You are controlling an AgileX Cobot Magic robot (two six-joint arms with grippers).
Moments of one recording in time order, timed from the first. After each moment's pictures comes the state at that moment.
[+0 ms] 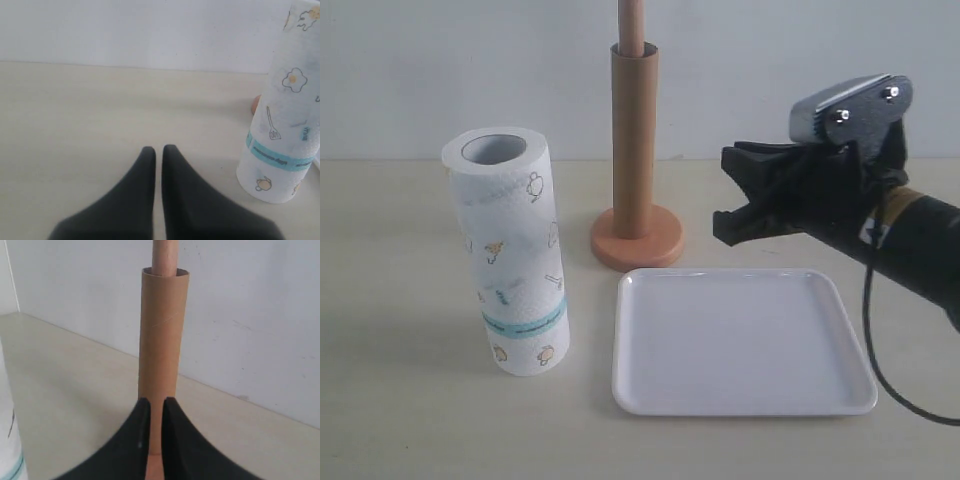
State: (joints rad) left arm -0.03 0.00 0.00 -0.09 0.29 0.00; right arm 0.42 1.57 -0.58 -0.31 -0.83 0.18
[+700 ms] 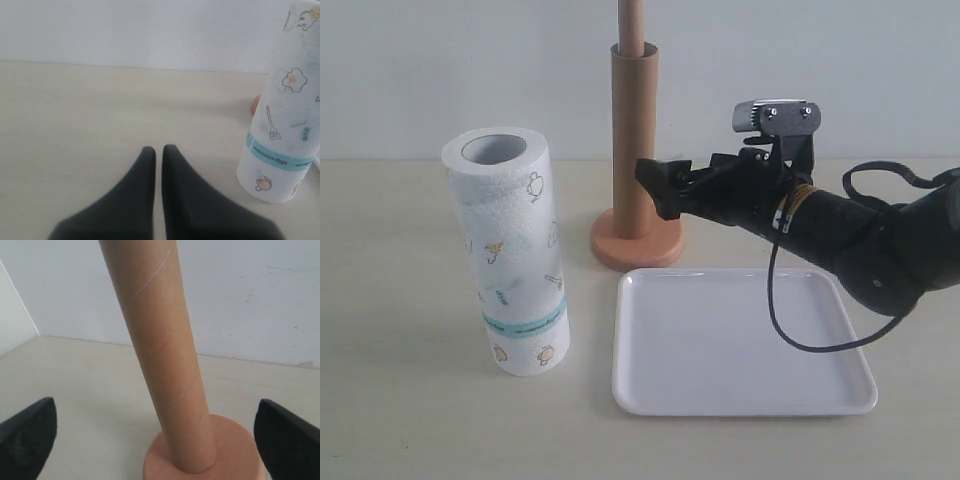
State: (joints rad) left arm -0.03 0.00 0.00 -0.09 0.29 0.00; right arm 0.42 1.92 -0.86 -0.38 -0.89 0.50
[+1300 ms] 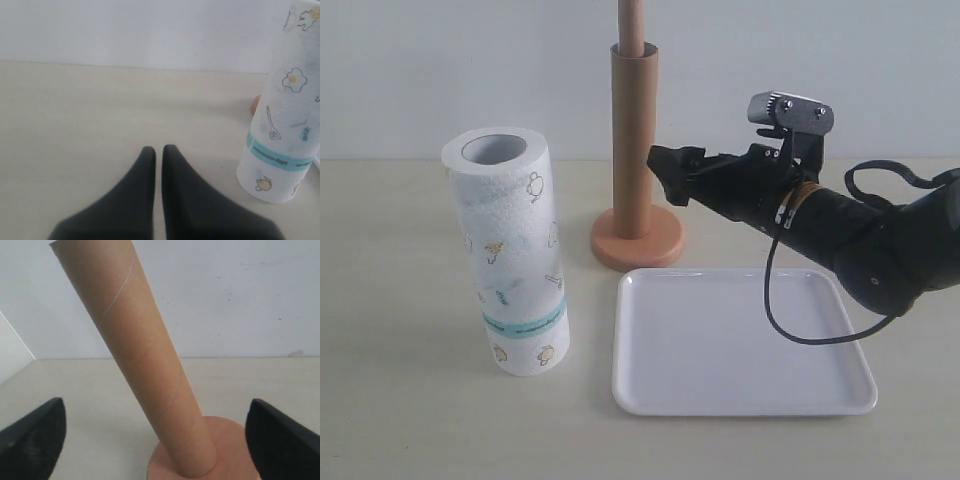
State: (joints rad) left arm -0.03 0.00 0.00 -0.09 0.29 0.00; right arm 0.42 1.92 -0.86 -0.30 -0.90 0.58
